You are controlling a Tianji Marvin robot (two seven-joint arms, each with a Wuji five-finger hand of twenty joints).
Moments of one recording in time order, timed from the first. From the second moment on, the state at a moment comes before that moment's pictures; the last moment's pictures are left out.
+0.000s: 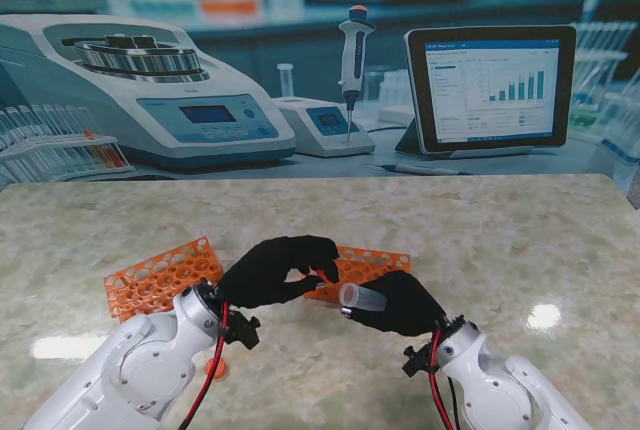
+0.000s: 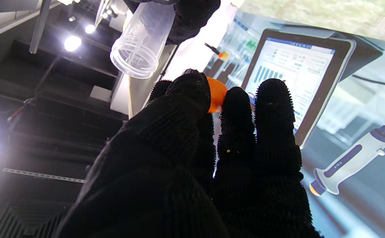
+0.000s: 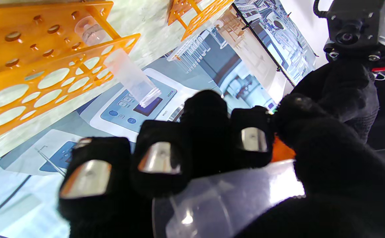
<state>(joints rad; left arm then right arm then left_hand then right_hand) 1.62 -1.11 -1.15 -1.76 0.57 -0.61 0.09 -1.75 -1.12 1.24 -1.67 -0.51 -0.50 -0.12 1.18 -0.55 0.47 -0.11 0.73 -0.04 0.70 0.50 0.68 0.03 0.34 0.78 0.73 0.09 0.50 1.20 0.64 0.09 0.98 0.36 0.47 -0.45 0.72 -0.02 1.13 -0.23 1.29 1.39 1.38 -0.10 0.89 0.94 1.31 -0.09 1.39 0.92 1.13 0.09 1.67 0.81</state>
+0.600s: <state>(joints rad) 1.66 -1.11 -1.15 -1.78 0.51 -0.64 0.08 -1.73 -1.12 1.23 -1.65 -0.50 -0.48 -0.11 1.18 -0.55 0.47 -0.11 0.73 -0.04 0.70 0.50 0.68 0.03 0.34 0.78 0.73 0.09 0.50 1.20 0.64 0.09 0.98 0.36 0.47 -0.45 0.72 -0.02 1.13 -0.23 1.29 1.39 1.38 -0.10 0.89 0.94 1.31 -0.09 1.39 0.92 1.13 0.09 1.67 0.81</state>
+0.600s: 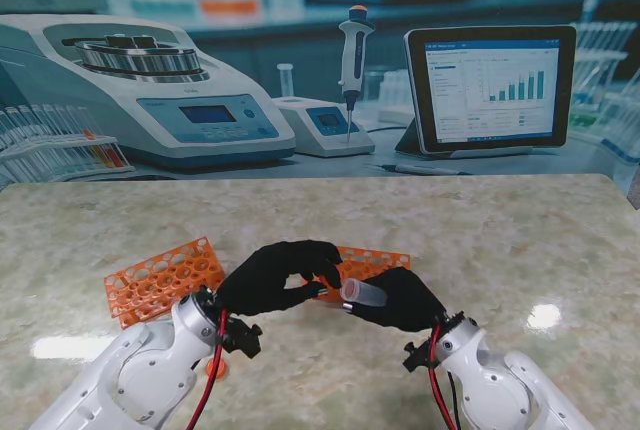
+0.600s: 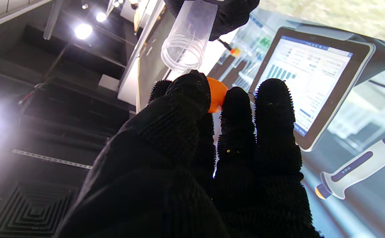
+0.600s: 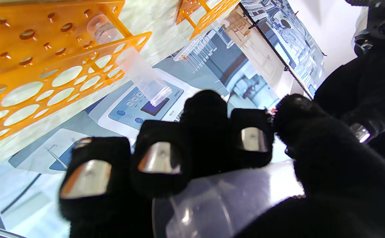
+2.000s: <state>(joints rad) 1.63 -1.10 -1.09 -1.76 0.48 -0.64 0.05 -1.71 -1.12 1.23 -1.62 -0.50 -0.47 -0.11 1.18 -0.55 0.47 -0.11 0.73 -0.04 0.70 0.50 0.68 0.03 0.34 0.80 0.73 0.09 0.50 1.21 0.64 0.09 0.98 0.36 0.47 -0.45 0.72 -0.02 1.13 -0.22 1.29 1.39 1.38 -0.10 0.88 0.94 1.31 -0.09 1.39 0.92 1.13 0.09 1.67 0.81</state>
